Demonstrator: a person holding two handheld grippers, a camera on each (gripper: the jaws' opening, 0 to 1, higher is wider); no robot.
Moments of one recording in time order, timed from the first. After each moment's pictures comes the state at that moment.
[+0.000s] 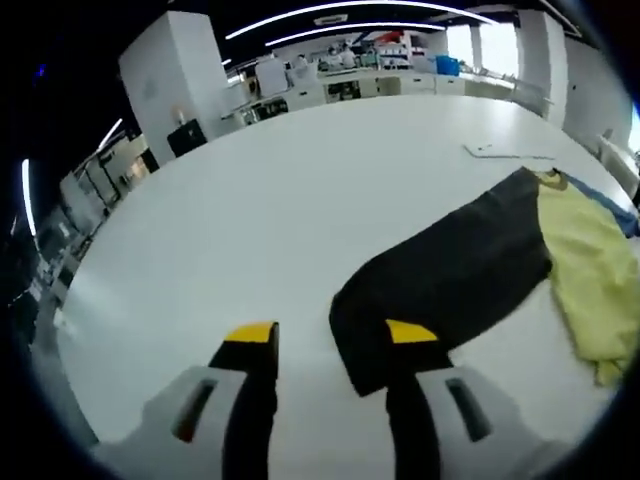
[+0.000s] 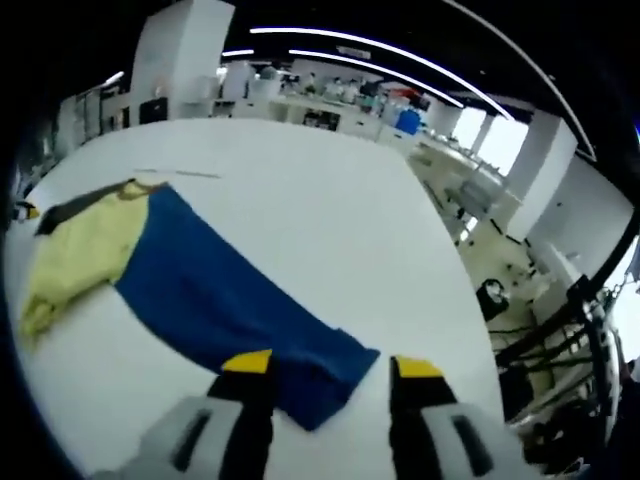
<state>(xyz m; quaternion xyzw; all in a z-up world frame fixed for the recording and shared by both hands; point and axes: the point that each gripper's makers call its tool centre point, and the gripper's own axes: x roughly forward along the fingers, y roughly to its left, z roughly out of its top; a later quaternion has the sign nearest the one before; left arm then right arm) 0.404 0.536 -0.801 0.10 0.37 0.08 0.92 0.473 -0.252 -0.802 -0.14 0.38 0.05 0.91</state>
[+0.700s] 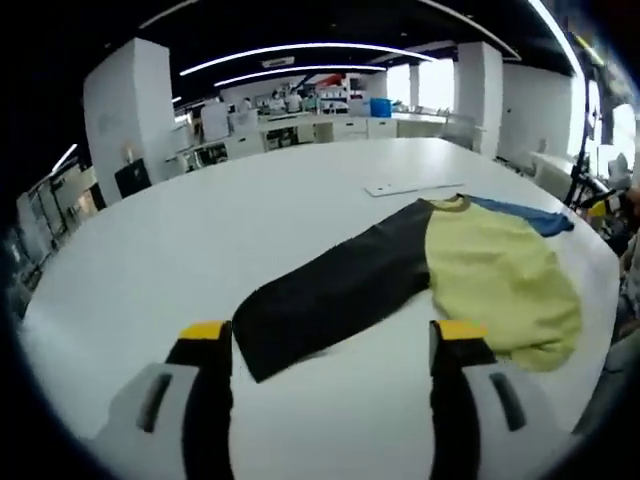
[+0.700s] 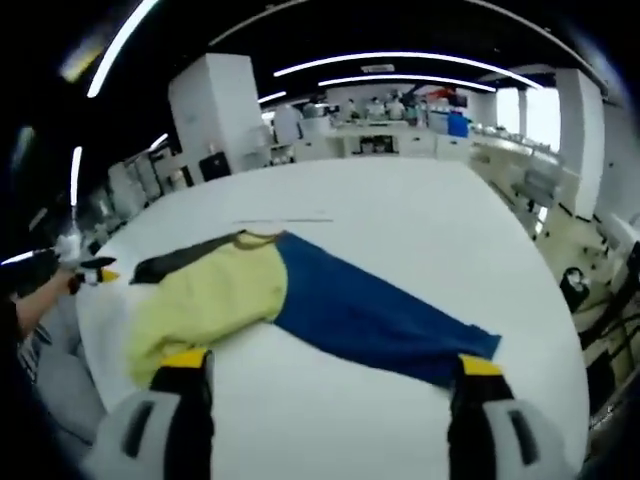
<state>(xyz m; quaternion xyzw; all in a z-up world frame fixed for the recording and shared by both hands) 0.366 0.412 -0.756 0.06 0.27 -0.10 0.95 0.399 -0.121 -0.754 0.00 0.34 0.23 0.91</state>
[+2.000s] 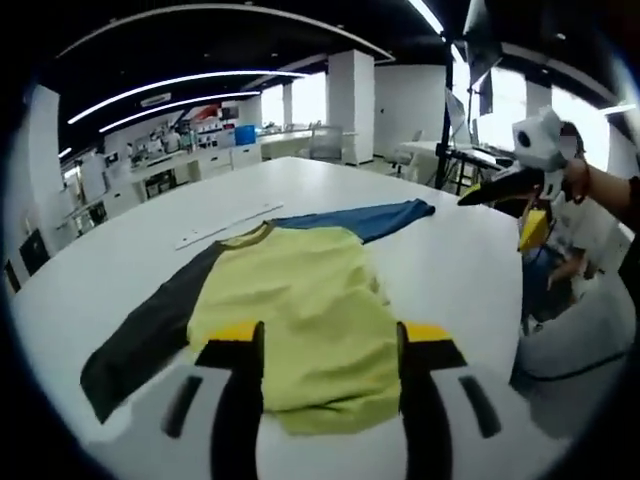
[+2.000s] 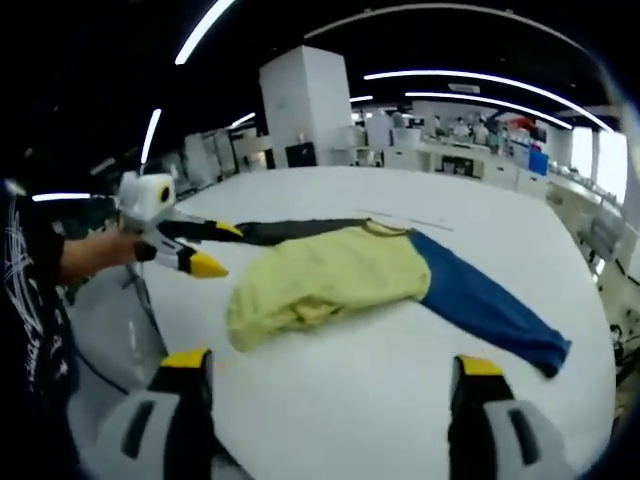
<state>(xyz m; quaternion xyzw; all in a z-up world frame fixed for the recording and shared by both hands) 0.313 0.174 -0.742 0.09 0.22 -0.34 0.91 0.282 -0.020 -0.739 -0.05 0.30 0.37 0.88</state>
